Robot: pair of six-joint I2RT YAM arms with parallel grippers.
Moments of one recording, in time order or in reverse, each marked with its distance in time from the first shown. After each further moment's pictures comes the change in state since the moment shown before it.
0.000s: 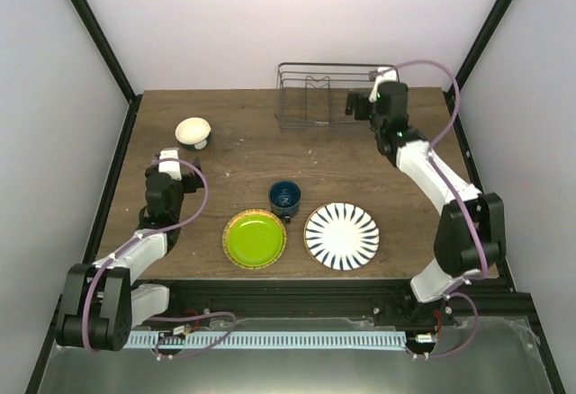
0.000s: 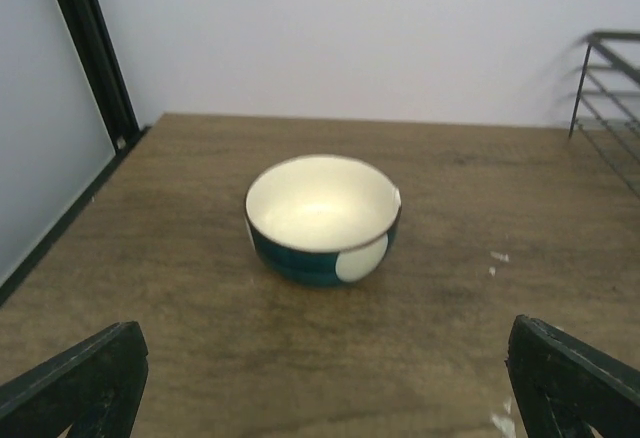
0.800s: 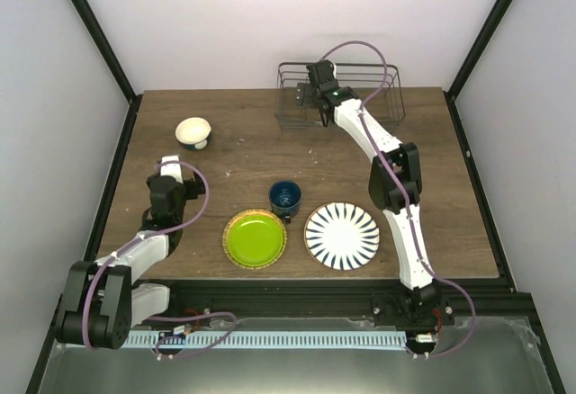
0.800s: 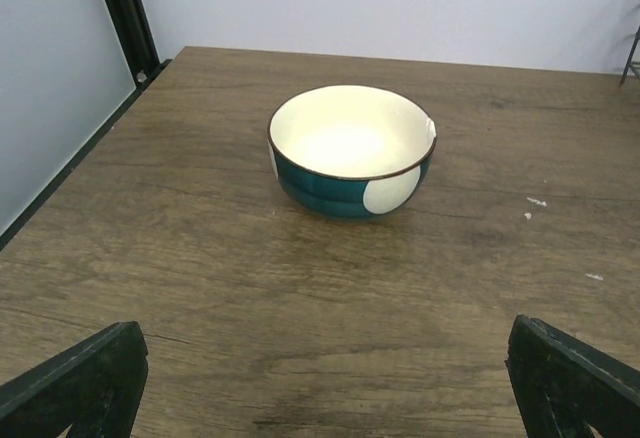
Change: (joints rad) left arm -0.030 0.001 -0.027 -0.102 -0.081 -0.051; right arm 0.190 0.789 1.036 -0.669 0.097 0.291
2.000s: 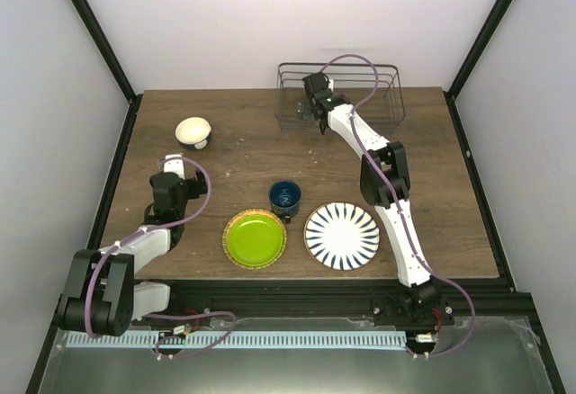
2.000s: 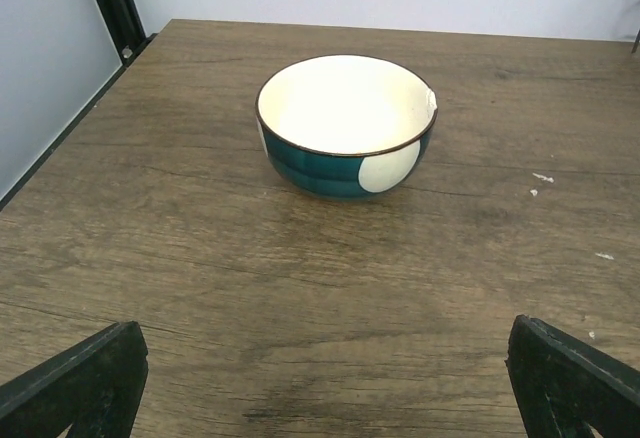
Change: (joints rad) left arm -0.002 0.073 0.029 -0.011 0.008 0.001; right arm -0.004 0.177 0.129 -0.090 0.050 0.015
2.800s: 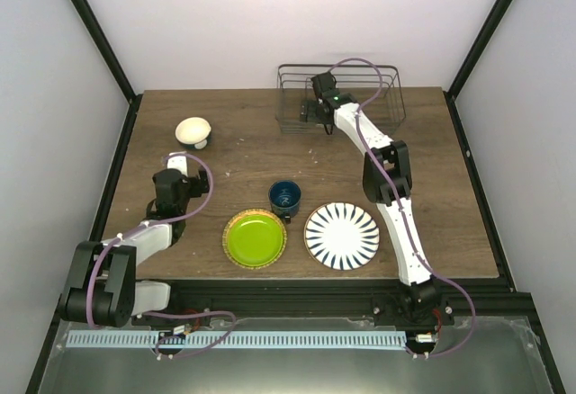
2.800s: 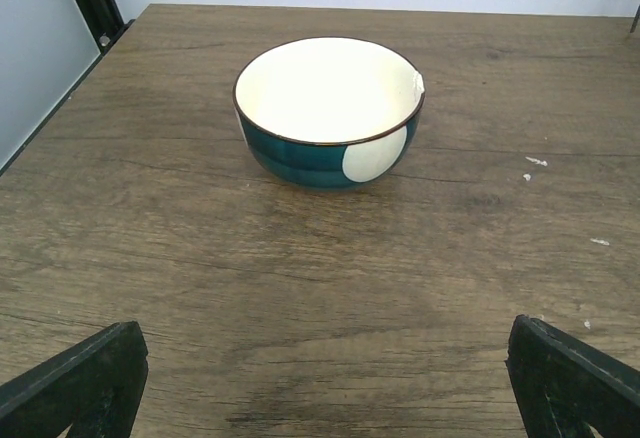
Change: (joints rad) left arm -0.005 0.055 0.038 -0.021 0.018 0.010; right arm -0.051 0.047 0.039 -0.047 -0.180 -0.005
